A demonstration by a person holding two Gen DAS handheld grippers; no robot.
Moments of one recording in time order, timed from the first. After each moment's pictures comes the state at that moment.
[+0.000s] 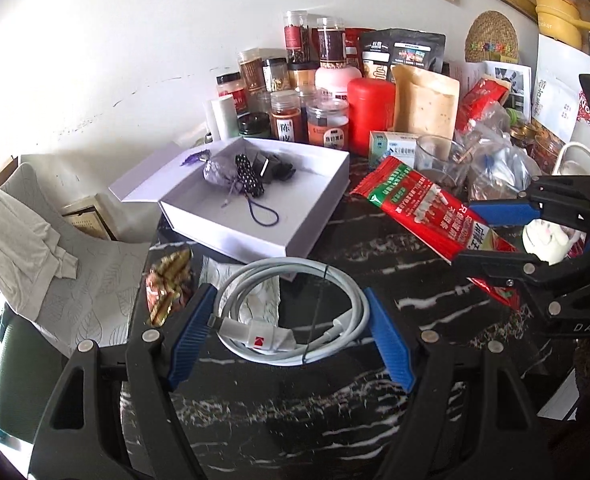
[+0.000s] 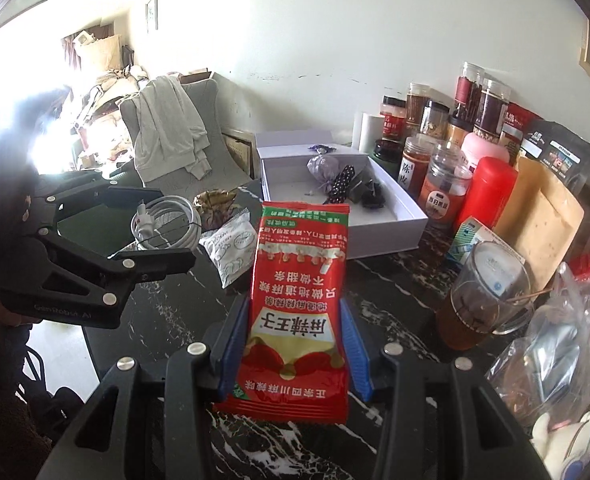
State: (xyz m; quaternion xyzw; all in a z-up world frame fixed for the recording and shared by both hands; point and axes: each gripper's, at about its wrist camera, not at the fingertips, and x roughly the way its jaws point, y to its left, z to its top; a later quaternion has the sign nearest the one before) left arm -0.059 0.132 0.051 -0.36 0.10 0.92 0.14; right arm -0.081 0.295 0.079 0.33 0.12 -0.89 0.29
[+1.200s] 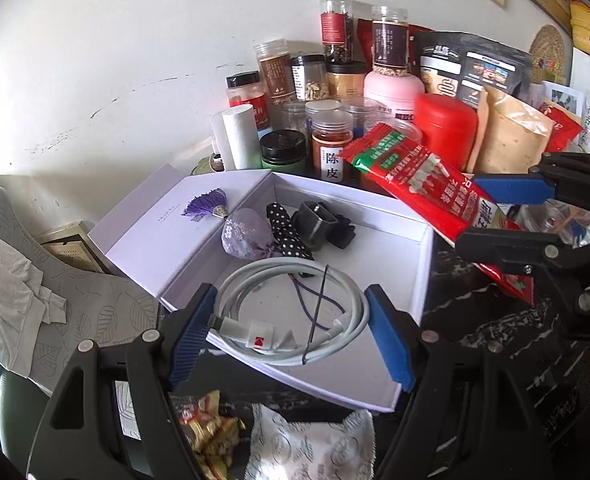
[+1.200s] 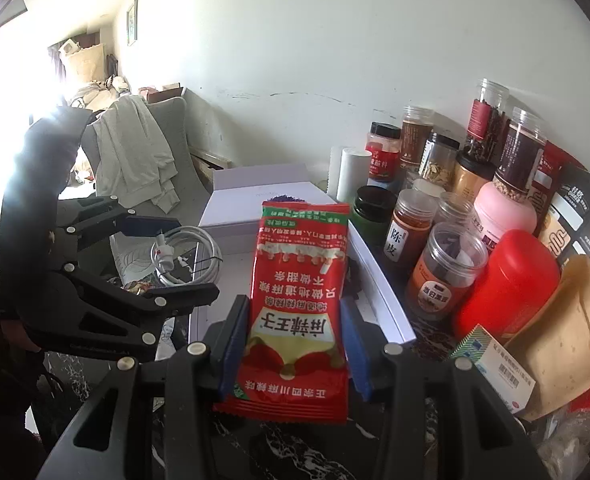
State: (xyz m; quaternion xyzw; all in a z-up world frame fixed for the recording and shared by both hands) left arm -0.283 0.115 0.034 -0.37 0.11 0.91 0.15; right arm -0.261 0.248 0.094 0.32 0.12 -0.90 0.28
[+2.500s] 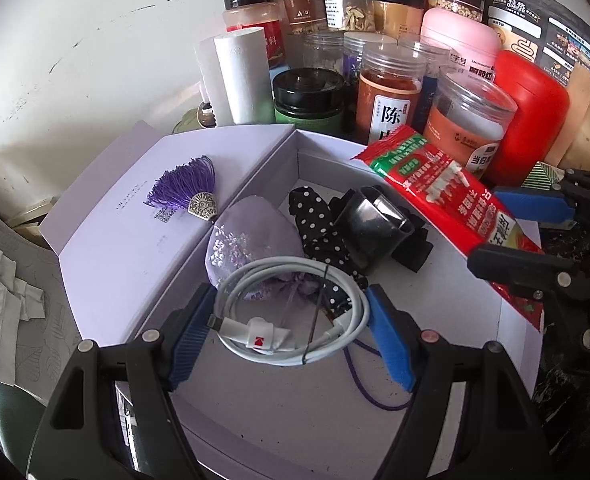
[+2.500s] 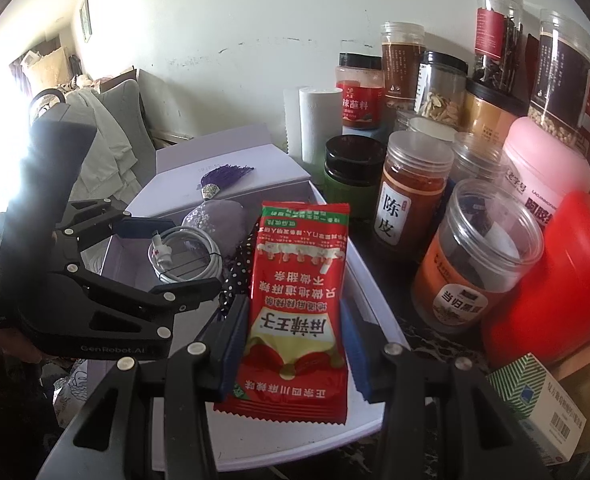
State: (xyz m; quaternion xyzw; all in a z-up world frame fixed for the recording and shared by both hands) left arm -0.416 0.130 -0.057 -0.45 0.10 0.88 0.14; right arm -0.371 0.240 0.019 0.39 0.08 -0.88 0.25
